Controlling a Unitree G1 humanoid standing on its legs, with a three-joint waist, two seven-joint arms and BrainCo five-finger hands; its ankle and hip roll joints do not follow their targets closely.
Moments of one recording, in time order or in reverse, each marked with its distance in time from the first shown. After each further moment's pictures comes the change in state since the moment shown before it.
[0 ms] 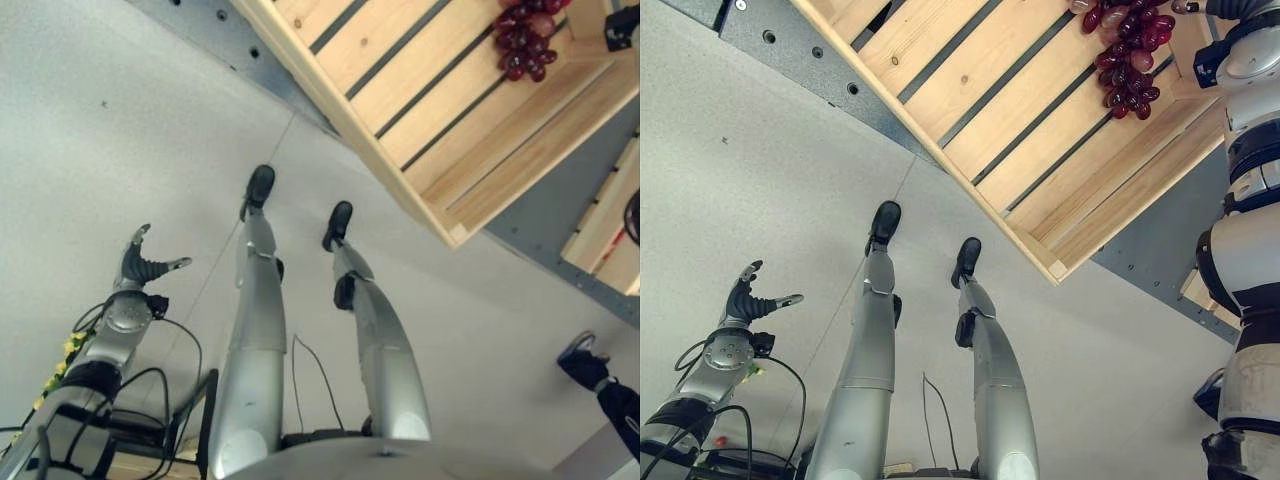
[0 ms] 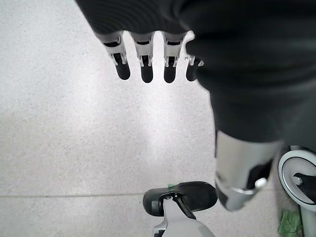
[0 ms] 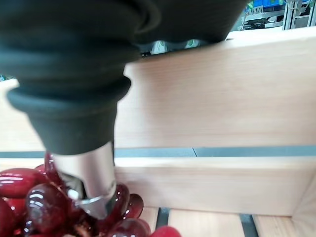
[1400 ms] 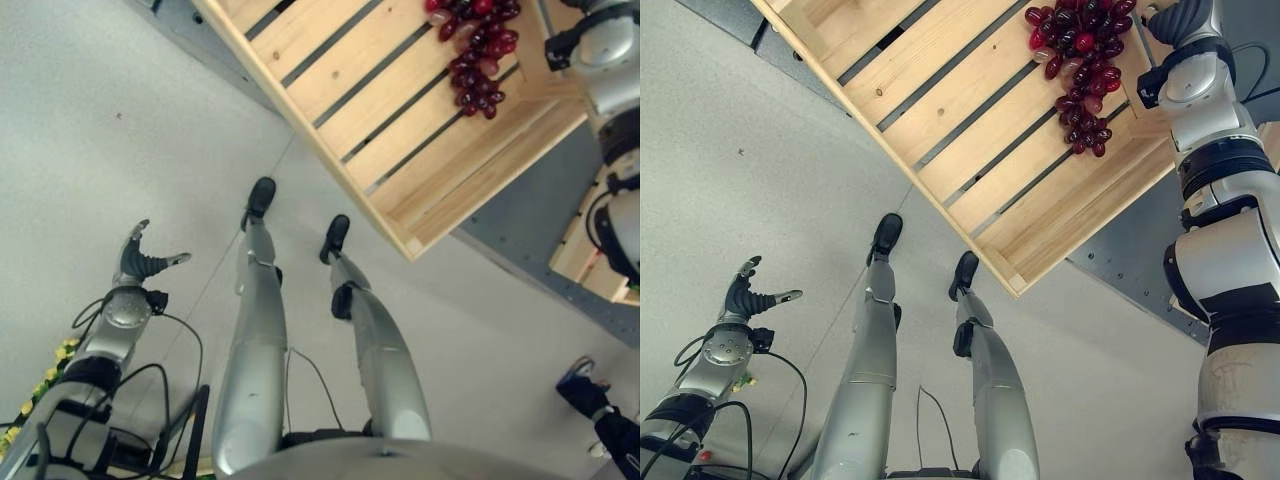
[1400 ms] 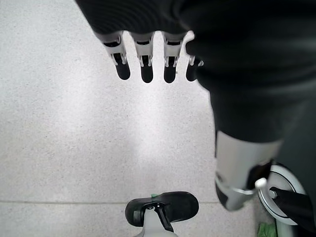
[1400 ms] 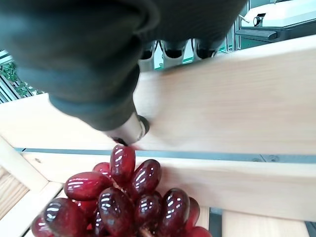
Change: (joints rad) left arm -0.013 -0.010 0.005 0.015 0.000 0.005 -0.004; right arm 0.098 0.099 -0.038 -0.109 -0.045 -0.013 -0.014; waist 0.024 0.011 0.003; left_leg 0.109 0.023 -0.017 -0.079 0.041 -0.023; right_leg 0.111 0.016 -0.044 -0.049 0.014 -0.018
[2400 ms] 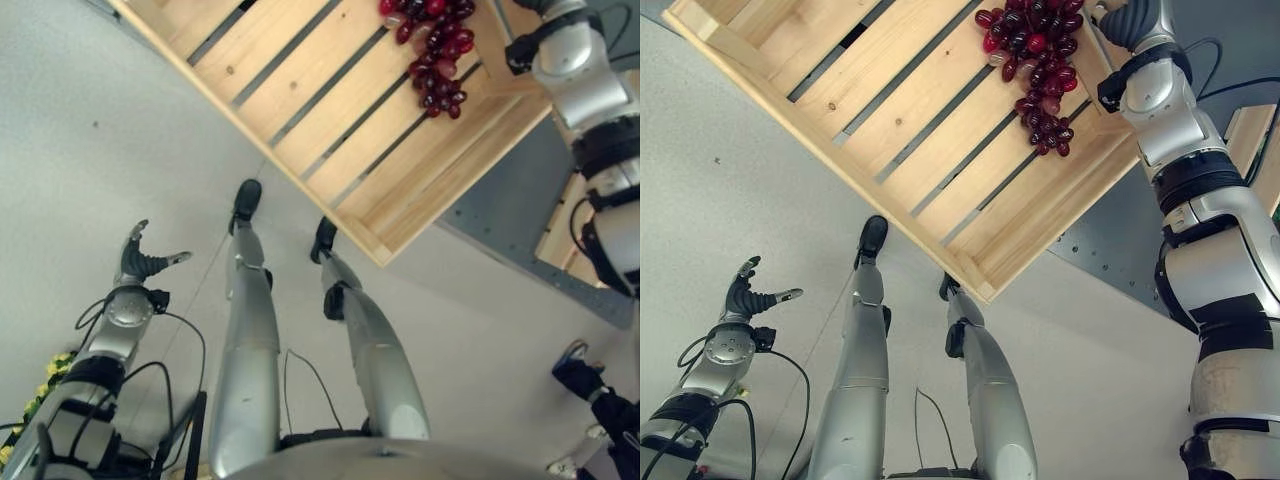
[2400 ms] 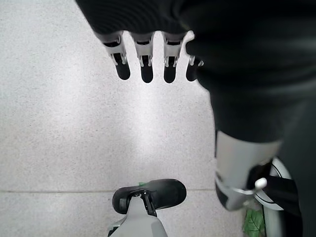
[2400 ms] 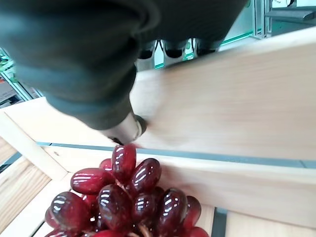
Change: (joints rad) left arm -0.003 -0.016 0.027 -0.003 0.003 0.014 0.003; right arm 0.091 0.034 -0.036 -0.260 -0.075 0.014 -0.014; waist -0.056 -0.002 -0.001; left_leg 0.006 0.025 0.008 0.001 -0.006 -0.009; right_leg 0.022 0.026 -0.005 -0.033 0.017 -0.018
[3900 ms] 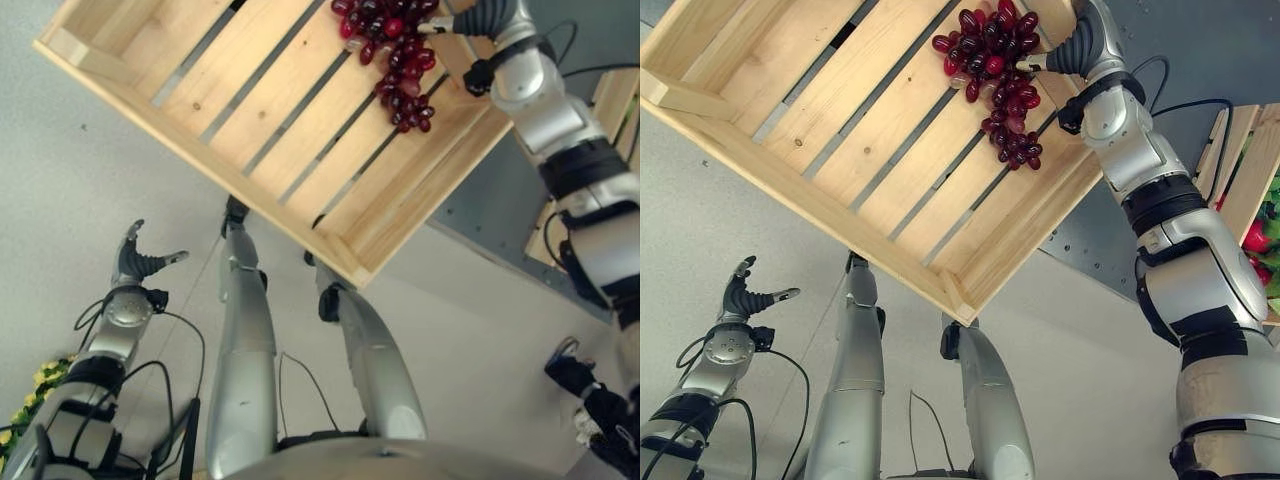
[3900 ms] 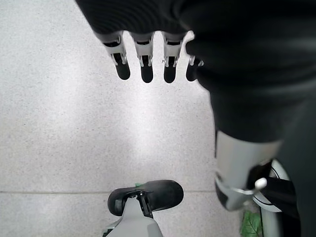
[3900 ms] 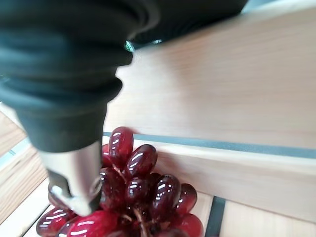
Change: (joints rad) left arm 0.003 -0.001 0.021 -0.012 0.018 0.008 0.021; right arm 0.087 0.057 -0.047 -0.144 -0.136 -0.008 0.008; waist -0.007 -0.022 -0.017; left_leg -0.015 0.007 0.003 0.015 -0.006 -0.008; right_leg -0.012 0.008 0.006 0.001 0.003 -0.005
